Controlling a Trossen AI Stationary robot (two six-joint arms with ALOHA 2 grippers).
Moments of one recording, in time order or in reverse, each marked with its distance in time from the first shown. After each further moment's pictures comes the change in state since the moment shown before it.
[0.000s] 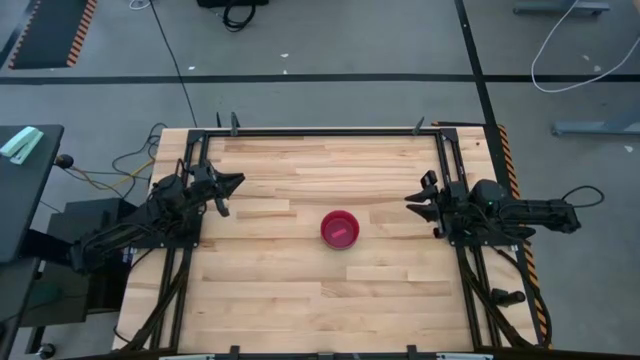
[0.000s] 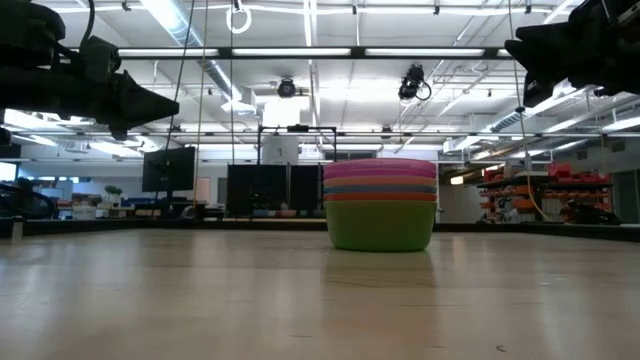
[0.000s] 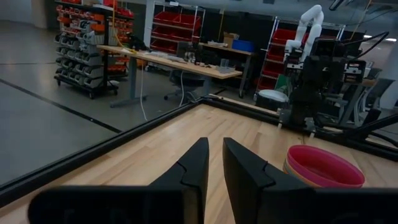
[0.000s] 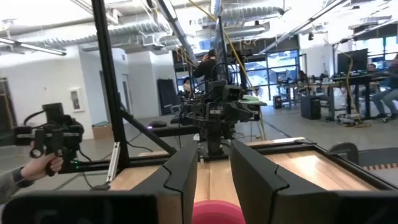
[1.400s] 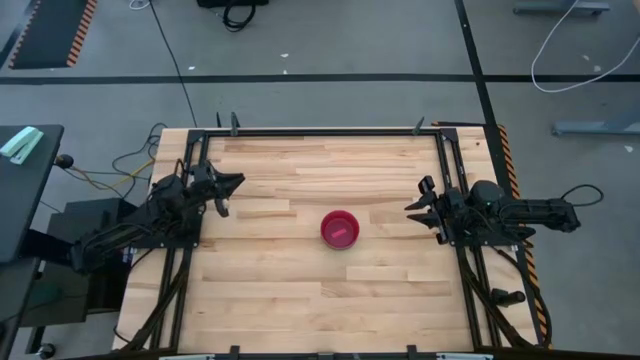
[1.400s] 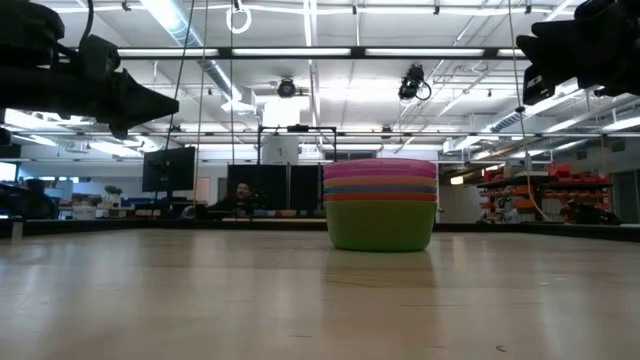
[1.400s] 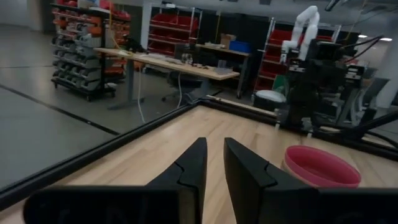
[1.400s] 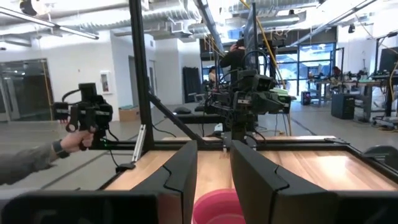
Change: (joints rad) left arm 0.000 -0.004 0.000 0.019 0.016 0.008; right arm 0.014 0.000 0.000 -0.039 -0.118 -0.042
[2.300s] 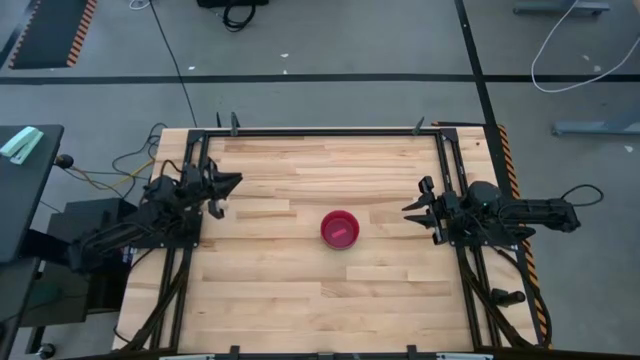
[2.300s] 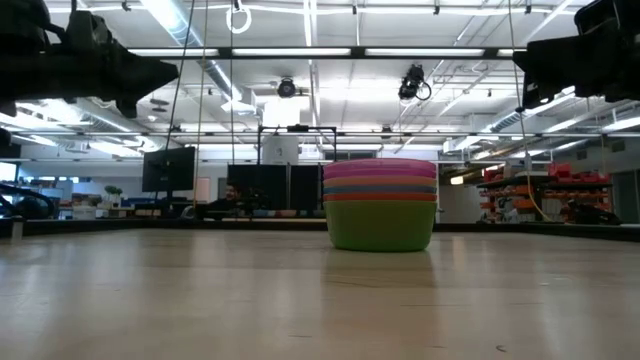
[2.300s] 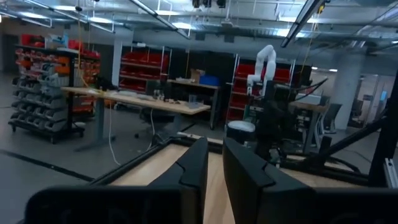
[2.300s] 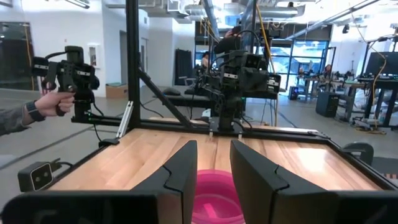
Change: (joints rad) left arm 0.000 0.036 -0.001 0.230 0.102 -0.011; right arm 0.000 0.000 0.000 -0.075 0.022 -0.125
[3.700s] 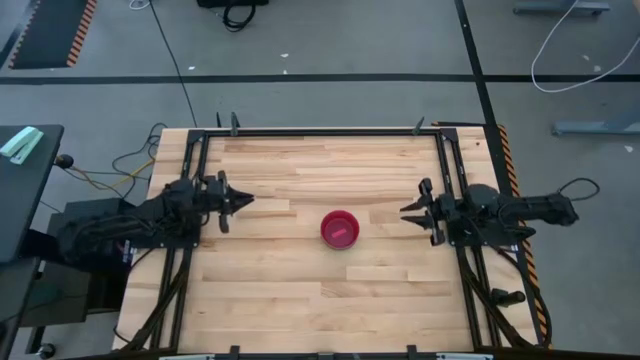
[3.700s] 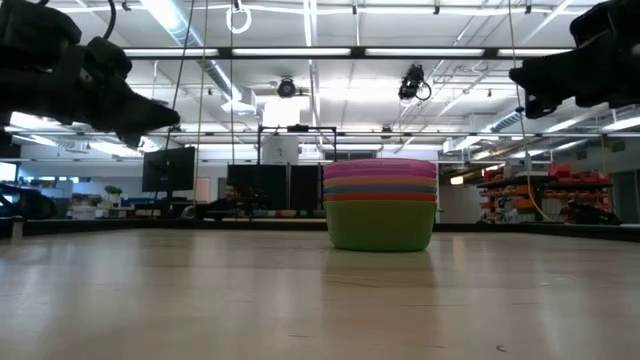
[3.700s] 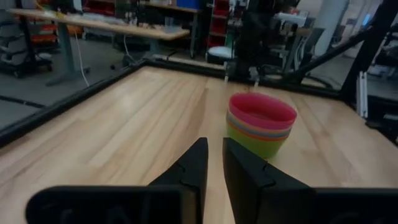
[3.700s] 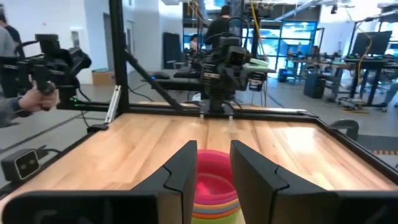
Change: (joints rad) left arm -0.168 0.131 0.000 -0.195 -0.024 0.063; right arm 0.080 0.000 0.000 -0.075 0.132 -0.001
